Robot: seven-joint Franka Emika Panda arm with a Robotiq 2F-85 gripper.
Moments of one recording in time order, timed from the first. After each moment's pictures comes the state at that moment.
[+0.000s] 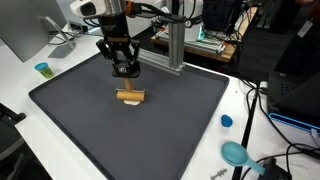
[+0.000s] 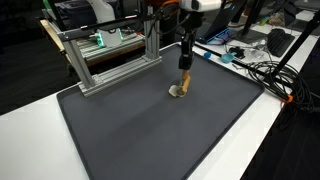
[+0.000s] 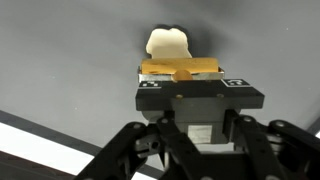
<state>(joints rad) 0.00 0.35 0.05 -1.89 -0.03 2.33 -0.38</state>
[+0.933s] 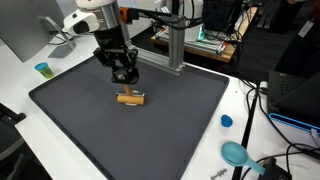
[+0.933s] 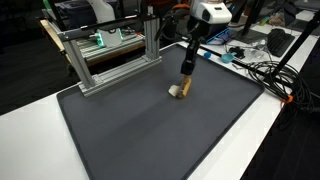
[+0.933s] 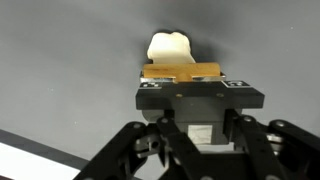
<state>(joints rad) 0.02 0.48 0.05 -1.69 -0.08 2.15 -0.29</state>
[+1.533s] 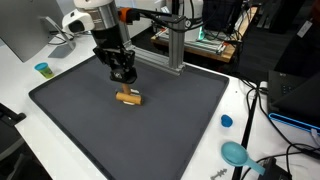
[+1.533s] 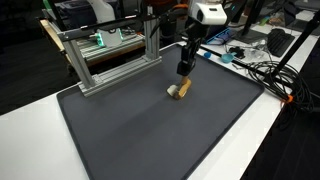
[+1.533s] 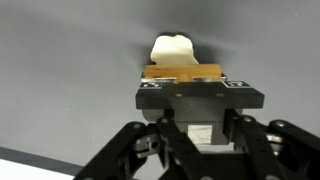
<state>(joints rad) 0.02 0.48 0.03 -1.69 -0.09 2.14 -0.15</state>
